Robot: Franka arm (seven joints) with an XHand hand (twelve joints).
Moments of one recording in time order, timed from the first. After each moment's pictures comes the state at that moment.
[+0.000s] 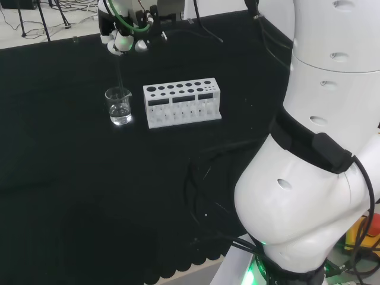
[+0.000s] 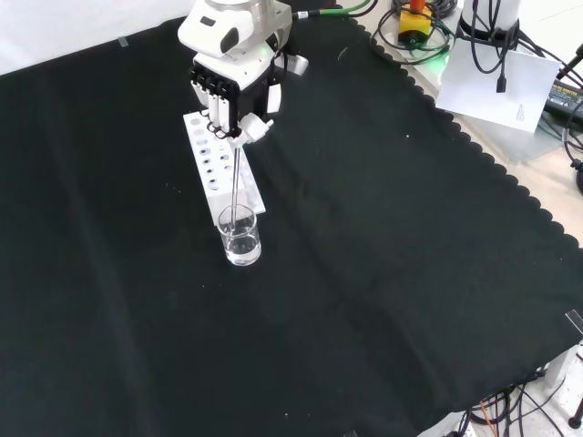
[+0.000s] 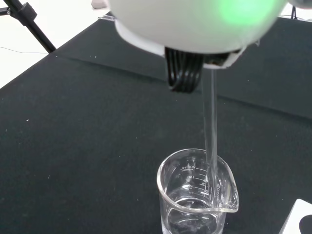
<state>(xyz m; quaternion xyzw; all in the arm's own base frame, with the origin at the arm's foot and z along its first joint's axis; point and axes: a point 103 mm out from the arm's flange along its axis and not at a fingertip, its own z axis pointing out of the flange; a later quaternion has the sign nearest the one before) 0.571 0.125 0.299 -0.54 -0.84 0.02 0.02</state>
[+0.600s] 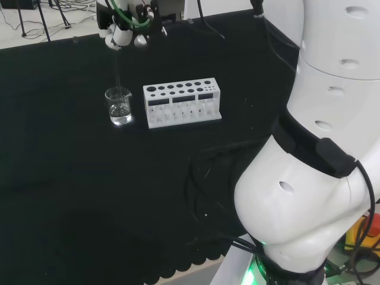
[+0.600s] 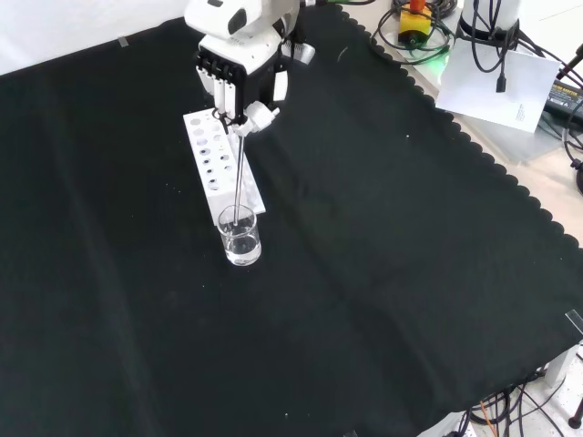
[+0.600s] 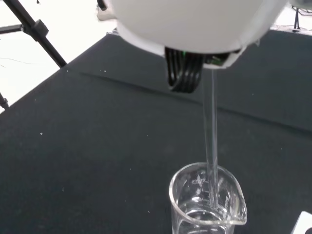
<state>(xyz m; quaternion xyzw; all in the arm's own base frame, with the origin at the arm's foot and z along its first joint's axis) 0.559 0.129 0.323 -0.54 -0.84 0.00 0.01</state>
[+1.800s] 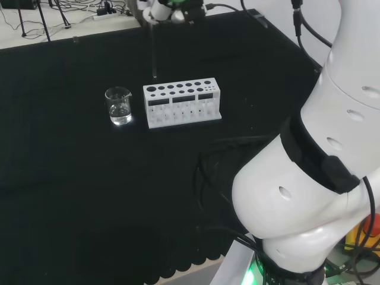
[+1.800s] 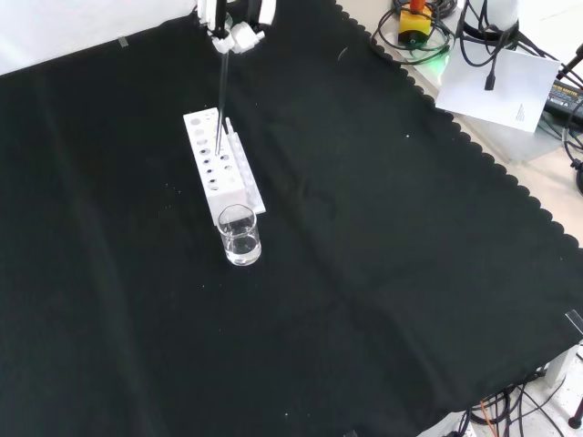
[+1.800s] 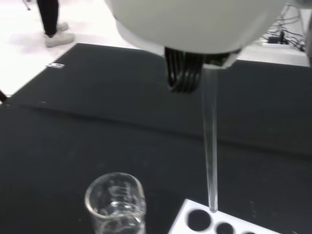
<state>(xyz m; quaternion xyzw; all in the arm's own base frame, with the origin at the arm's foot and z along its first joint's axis) 0.525 0.029 0.378 -0.61 -0.79 -0.02 0.00</state>
